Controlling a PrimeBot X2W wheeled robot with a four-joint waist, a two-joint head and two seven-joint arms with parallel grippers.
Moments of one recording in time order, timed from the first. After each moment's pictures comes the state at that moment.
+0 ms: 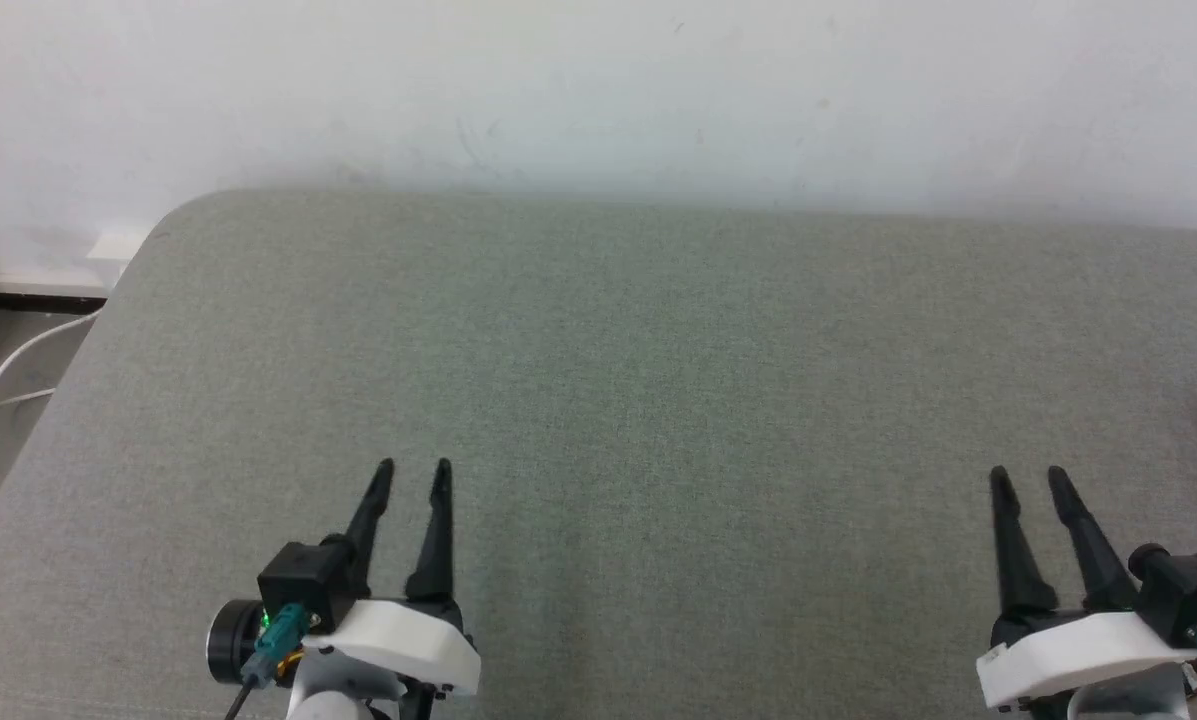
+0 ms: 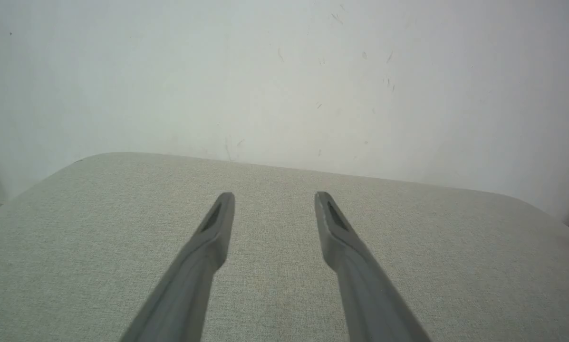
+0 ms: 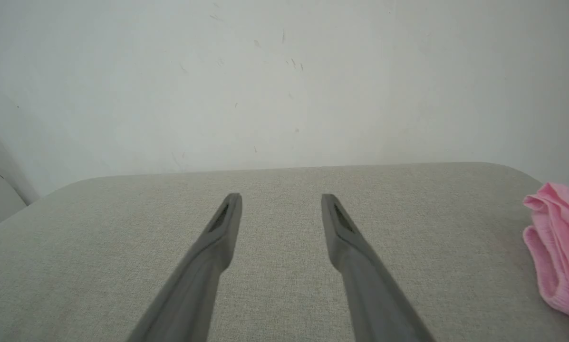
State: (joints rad) left arm -0.06 0.05 -0.13 0.21 -0.20 -0.02 -0.26; right arm 0.04 -0.05 -0.09 0.13 0.18 0.13 -0.22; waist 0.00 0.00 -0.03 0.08
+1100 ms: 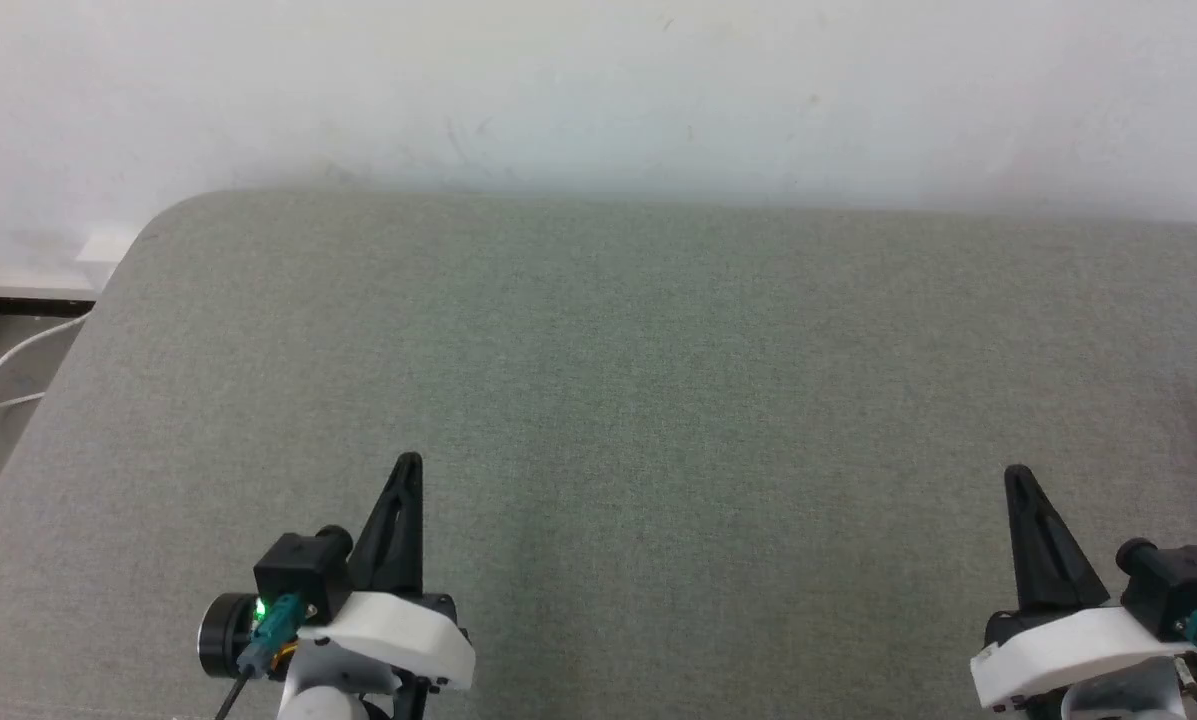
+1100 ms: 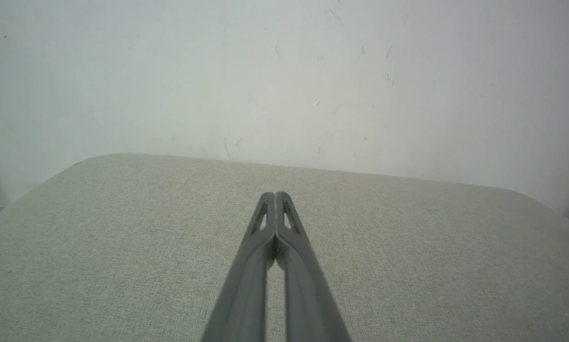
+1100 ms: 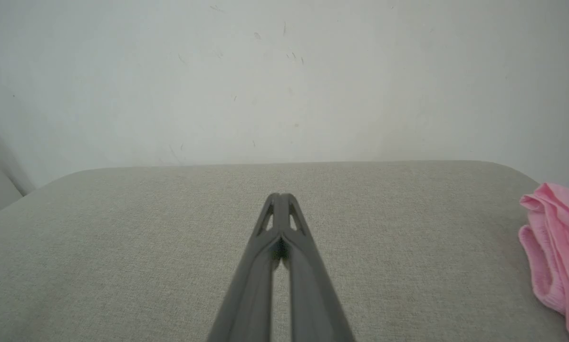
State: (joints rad) left arm -0.06 0.05 -0.11 0.19 -0.18 -0.02 -0.22; right arm 0.04 -0.05 -0.08 0.11 0.17 0.13 -0.19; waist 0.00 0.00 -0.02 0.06
